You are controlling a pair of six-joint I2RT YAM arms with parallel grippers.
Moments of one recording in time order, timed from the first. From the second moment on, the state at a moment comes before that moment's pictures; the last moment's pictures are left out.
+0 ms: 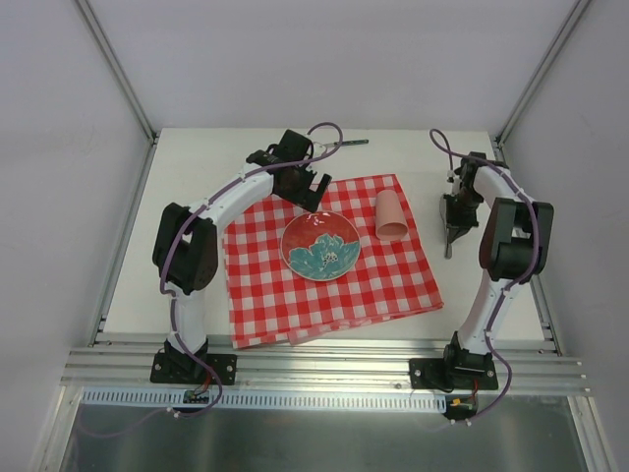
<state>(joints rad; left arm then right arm) -0.53 1.97 1.69 -0.69 0.05 -0.01 -0.10 2.03 1.54 -1.00 -0.02 -0.03</state>
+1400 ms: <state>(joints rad) -0.53 1.97 1.70 -0.69 0.05 -0.01 -0.10 1.96 1.37 -1.01 -0.06 -0.01</state>
